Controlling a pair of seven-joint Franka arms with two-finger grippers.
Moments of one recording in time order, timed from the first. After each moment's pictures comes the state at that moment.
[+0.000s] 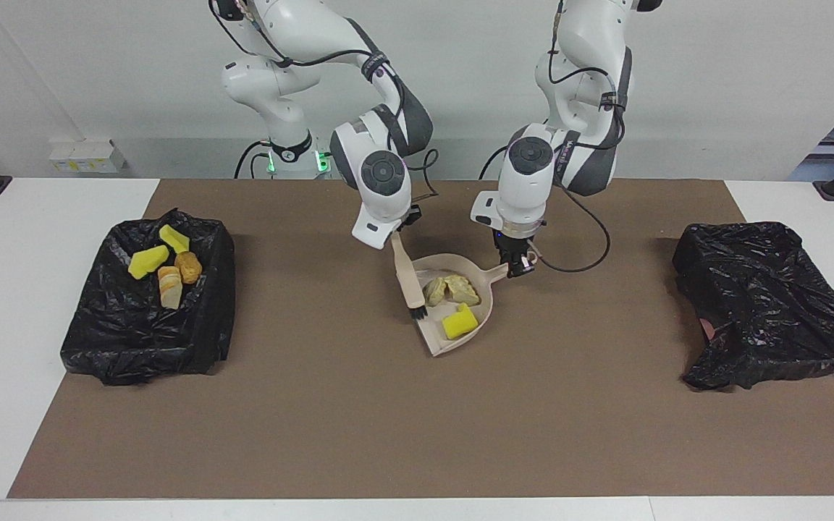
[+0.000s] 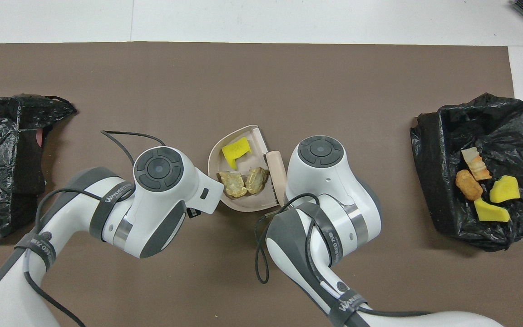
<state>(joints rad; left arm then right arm) -0.53 0.15 0.02 -2.08 0.05 2.18 0.71 0.42 0.21 0.13 -1.91 0.19 1.77 0.22</state>
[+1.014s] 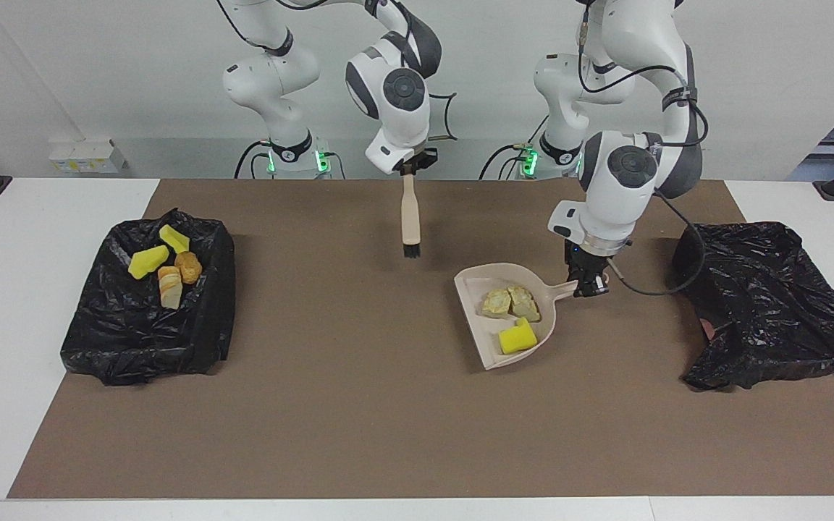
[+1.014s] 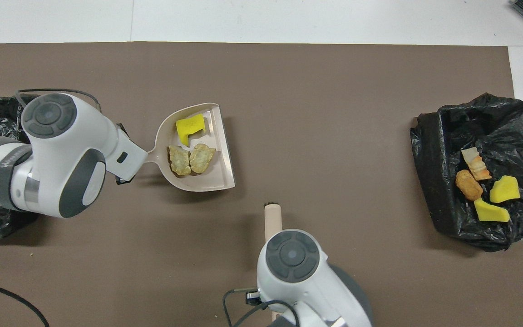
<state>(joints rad) -0.28 0.15 0.03 -1.93 0.06 2.07 1.16 0.66 -0.06 0.14 -2.17 0.30 1.80 0.66</state>
